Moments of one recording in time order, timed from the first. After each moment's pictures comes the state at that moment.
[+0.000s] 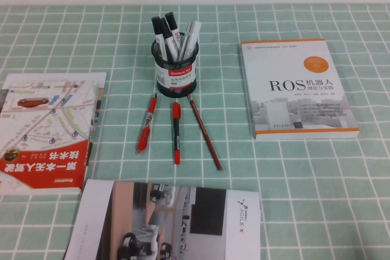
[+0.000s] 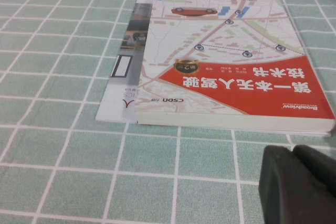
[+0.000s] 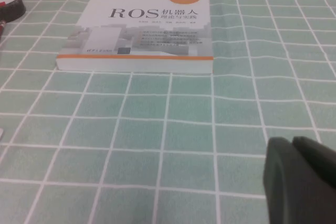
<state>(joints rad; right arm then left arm) 0.11 -0.01 0.03 0.02 0.34 0.00 0.03 -0.01 0.02 -0.01 0.38 0.02</state>
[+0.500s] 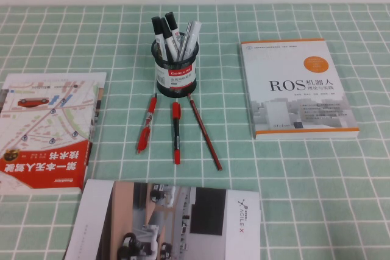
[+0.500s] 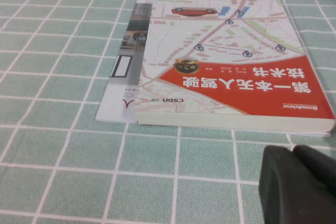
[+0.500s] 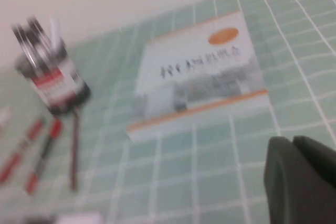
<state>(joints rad) 0.11 -0.01 0.03 0.33 0.25 0.00 0.03 -0.01 0.02 -0.01 0.38 0.02</state>
